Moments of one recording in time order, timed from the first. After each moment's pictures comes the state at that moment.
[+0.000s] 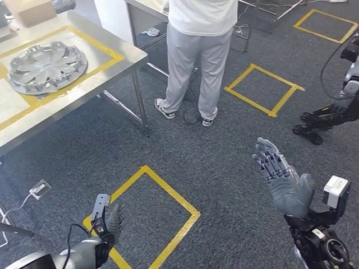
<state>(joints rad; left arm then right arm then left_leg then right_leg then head) -0.30 0.12 -0.65 -0.29 0.98 -0.11 -0.38 -0.24 -0.17 0.58 -1.56 -0.54 0.29 -0.31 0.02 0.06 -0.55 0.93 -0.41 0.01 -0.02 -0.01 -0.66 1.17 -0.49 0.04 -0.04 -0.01</state>
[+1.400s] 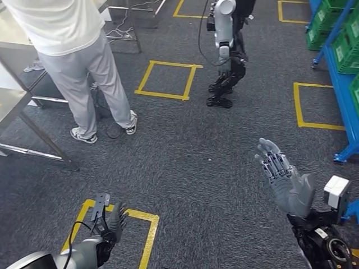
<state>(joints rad) -0.31 0.12 -0.64 -0.29 1.00 -0.12 -0.39 -0.23 -0.17 0.57 -1.56 -0.52 0.29 -0.31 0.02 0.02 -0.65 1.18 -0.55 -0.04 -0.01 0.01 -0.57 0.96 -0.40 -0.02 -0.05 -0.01</state>
